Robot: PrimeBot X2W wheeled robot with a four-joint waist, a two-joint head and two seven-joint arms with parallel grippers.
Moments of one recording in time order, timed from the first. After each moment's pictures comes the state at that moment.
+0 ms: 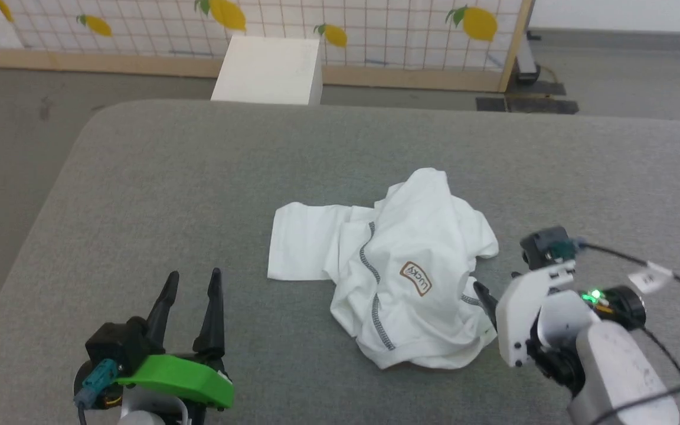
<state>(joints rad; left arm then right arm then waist) -0.03 0.15 -0.14 0.14 -0.40 -0.06 -0.26 -0.28 -0.08 0.10 0.35 0.13 0.13 0.48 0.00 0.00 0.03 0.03</state>
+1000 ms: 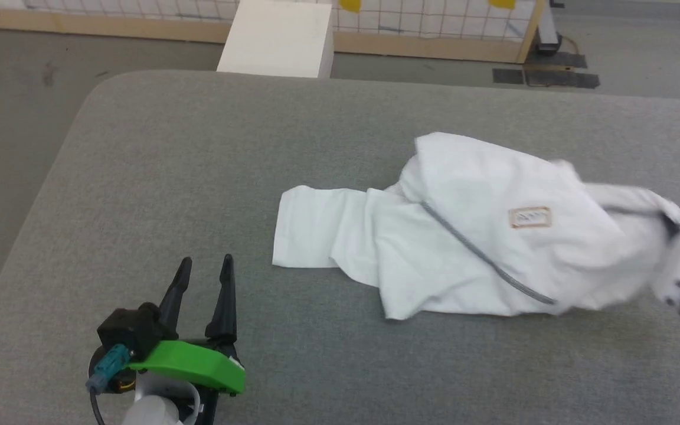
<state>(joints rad) -0.08 0.08 -0.08 0.19 -0.34 -0.12 -0.26 -0.37 -0.19 -0.31 0.32 0.18 0.13 0.44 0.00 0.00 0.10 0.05</state>
